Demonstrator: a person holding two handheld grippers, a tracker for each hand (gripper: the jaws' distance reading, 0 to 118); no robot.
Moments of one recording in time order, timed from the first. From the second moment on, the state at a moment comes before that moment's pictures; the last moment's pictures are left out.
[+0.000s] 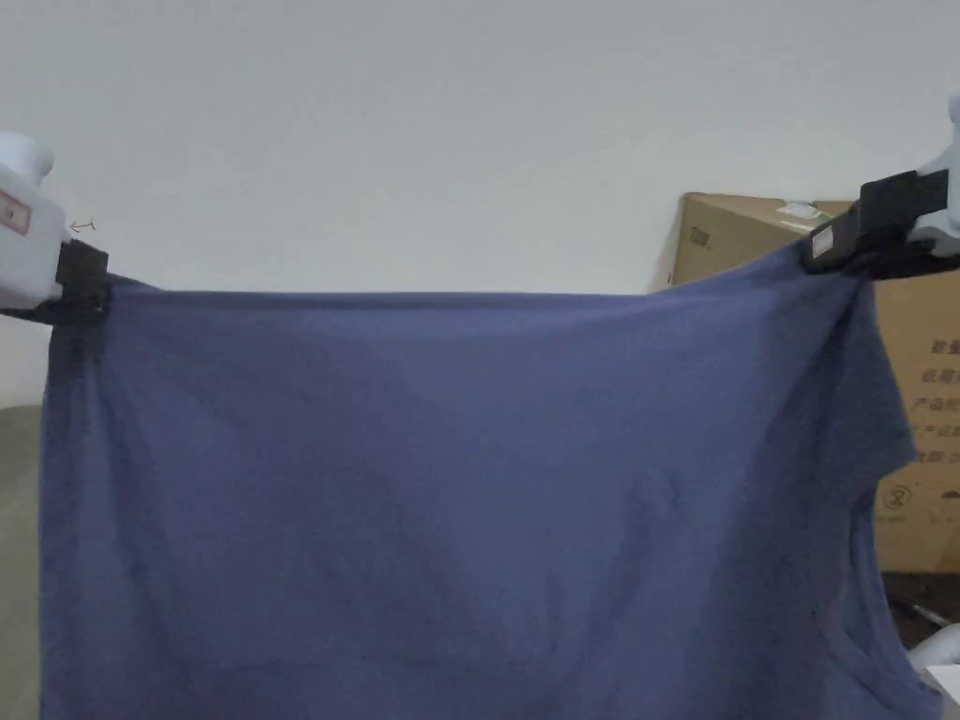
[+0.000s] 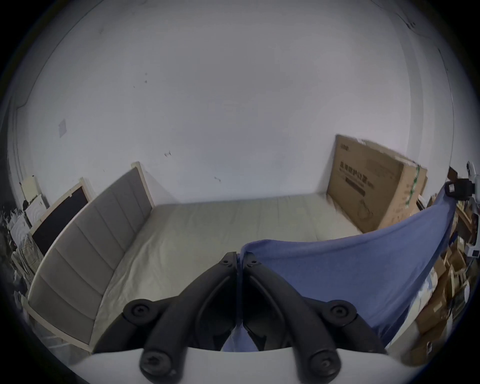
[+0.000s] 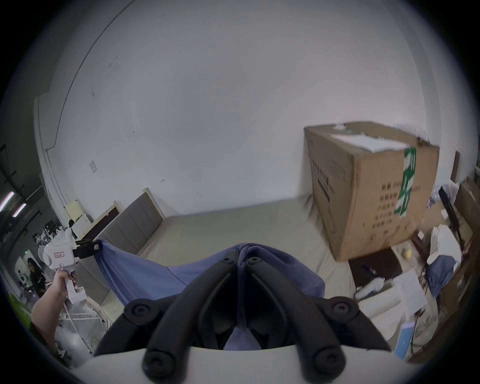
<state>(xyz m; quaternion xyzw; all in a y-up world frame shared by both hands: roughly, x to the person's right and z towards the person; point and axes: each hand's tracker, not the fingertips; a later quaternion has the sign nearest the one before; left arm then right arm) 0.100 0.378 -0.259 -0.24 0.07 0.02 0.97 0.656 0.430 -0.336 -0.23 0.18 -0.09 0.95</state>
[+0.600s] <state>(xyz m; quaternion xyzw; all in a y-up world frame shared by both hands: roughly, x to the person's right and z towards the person) 0.068 0.445 -0.380 -0.07 0.11 0.07 0.99 0.562 0.511 -0.479 -0.06 0.11 -0.02 0.99</state>
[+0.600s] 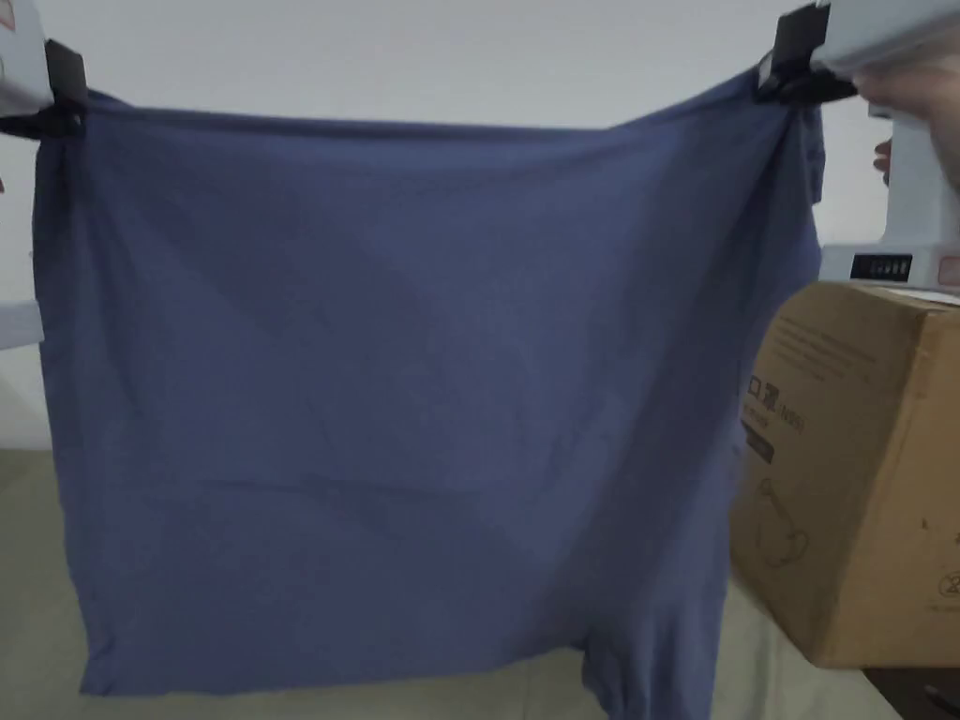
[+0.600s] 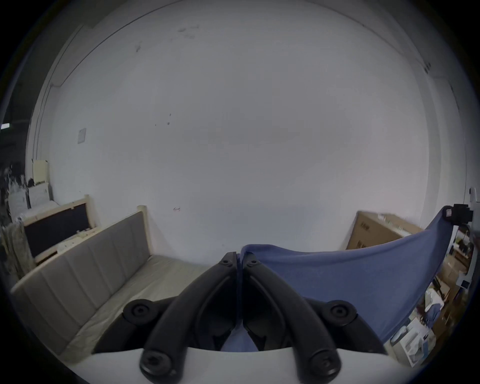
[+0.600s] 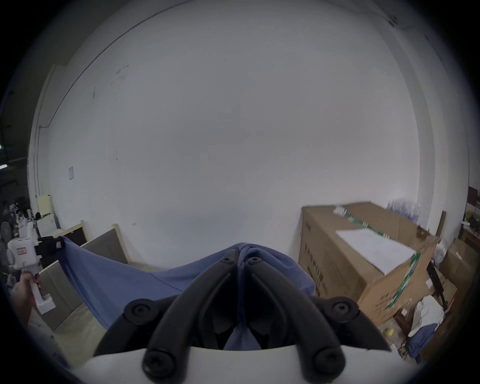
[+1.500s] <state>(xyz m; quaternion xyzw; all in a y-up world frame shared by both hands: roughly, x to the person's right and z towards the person) 0.090 0.016 -0.182 -0.37 -0.01 0.15 0.91 0.666 0.026 -0.238 -0.38 0.16 -0.05 0.91</state>
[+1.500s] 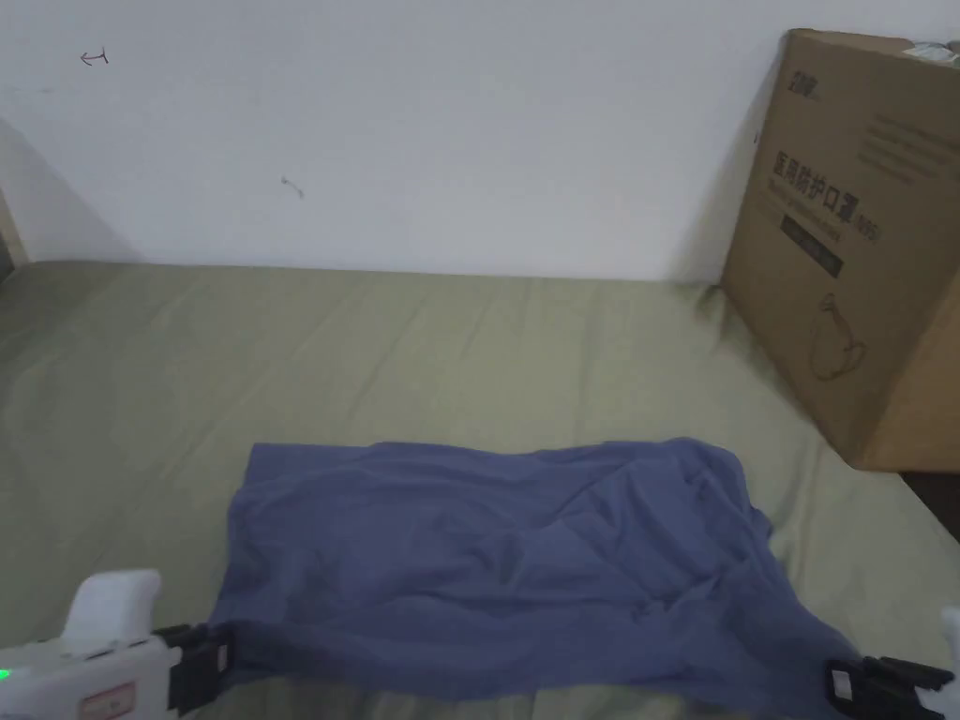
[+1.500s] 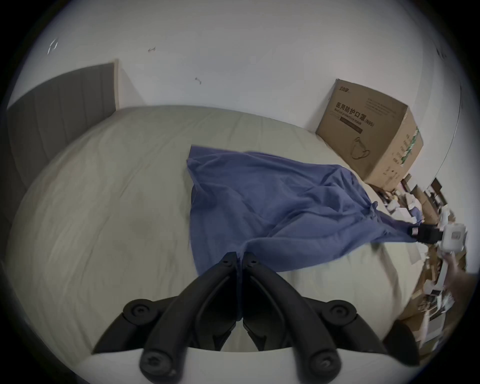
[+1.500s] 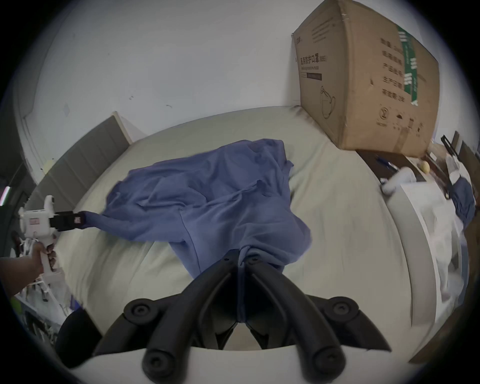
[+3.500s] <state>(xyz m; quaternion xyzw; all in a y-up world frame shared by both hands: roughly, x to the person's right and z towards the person) 0.117 0.010 -0.040 -0.47 0.02 0.09 0.88 0.570 0.071 -0.025 -0.30 0.22 -0.01 0.93</state>
